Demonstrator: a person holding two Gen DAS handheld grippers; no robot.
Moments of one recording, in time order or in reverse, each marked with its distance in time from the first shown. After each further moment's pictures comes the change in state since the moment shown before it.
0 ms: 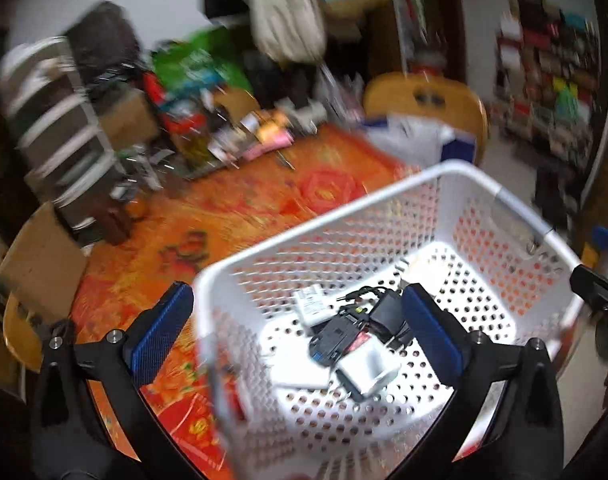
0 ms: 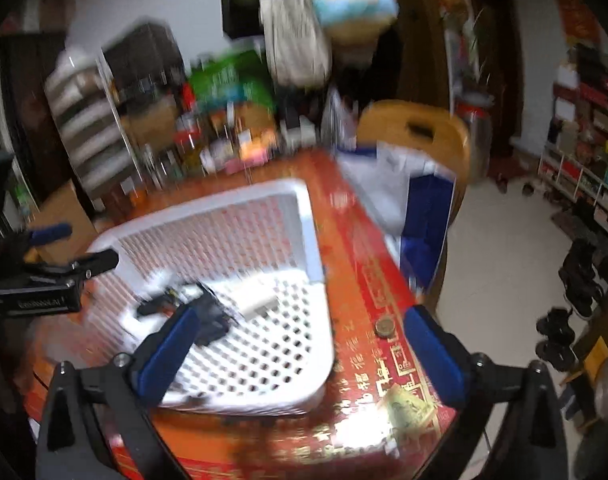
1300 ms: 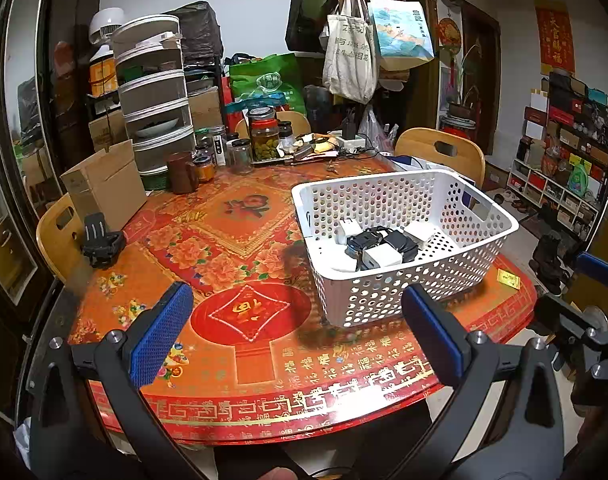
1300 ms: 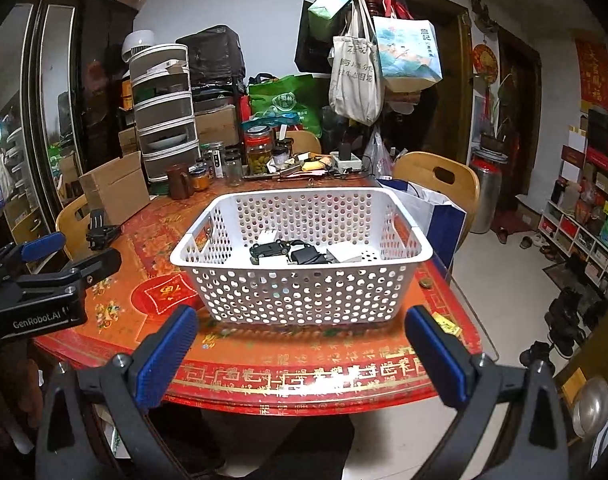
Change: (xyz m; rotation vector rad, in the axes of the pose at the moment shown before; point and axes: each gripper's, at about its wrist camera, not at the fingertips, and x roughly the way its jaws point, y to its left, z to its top) left arm -0.146 0.049 -0.140 -0.194 -0.104 0.060; right arm -0.131 0.127 -0.093 -0.180 -0.061 0.000
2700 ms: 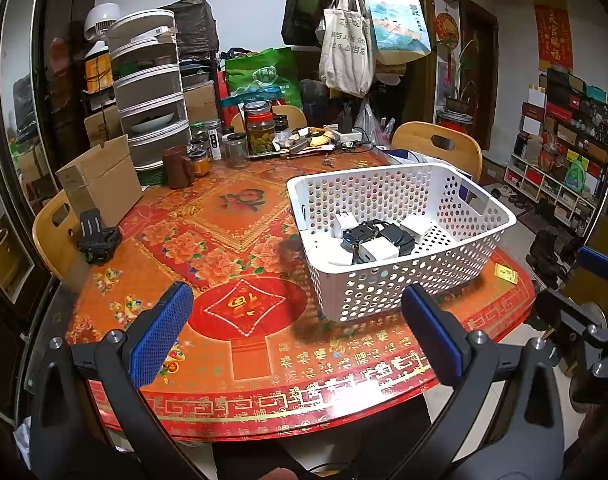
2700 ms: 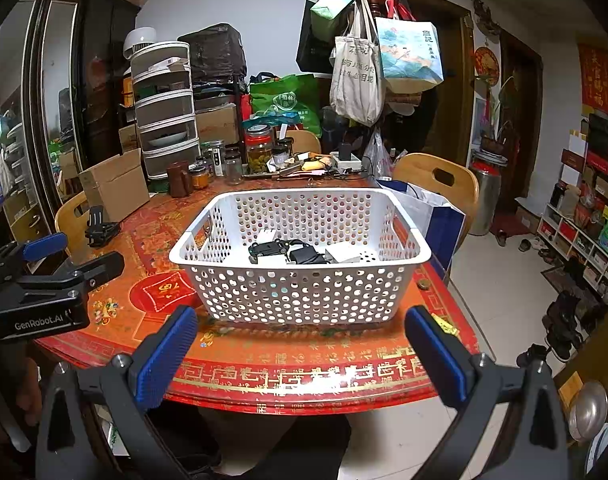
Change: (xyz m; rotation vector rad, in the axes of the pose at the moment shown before) left arm 0.008 -0.012 0.001 -0.006 0.022 0.001; right arm 0.001 -0.002 -0.002 -0.016 0.000 -0.005
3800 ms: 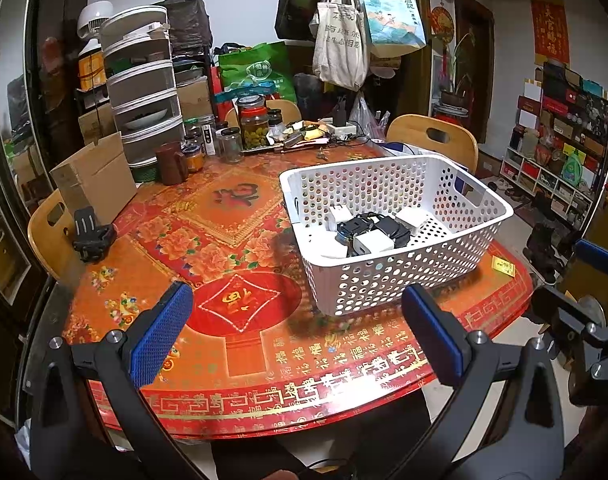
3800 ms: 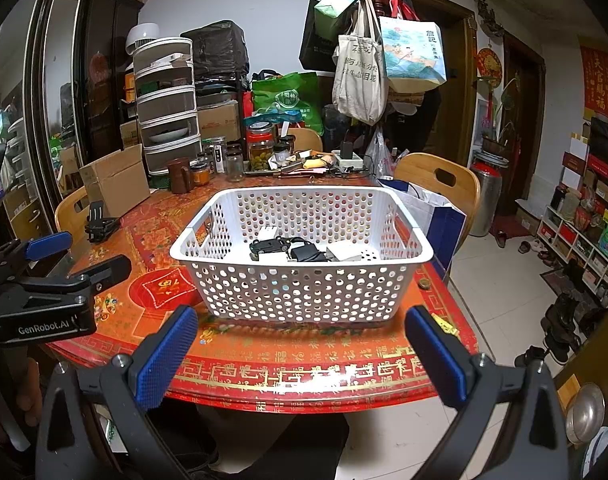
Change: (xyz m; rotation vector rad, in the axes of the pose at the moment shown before) left arm 0.002 -0.007 -0.005 0.013 0.016 -0.016; right arm 0.000 0.001 0.001 -0.007 0.003 -0.001
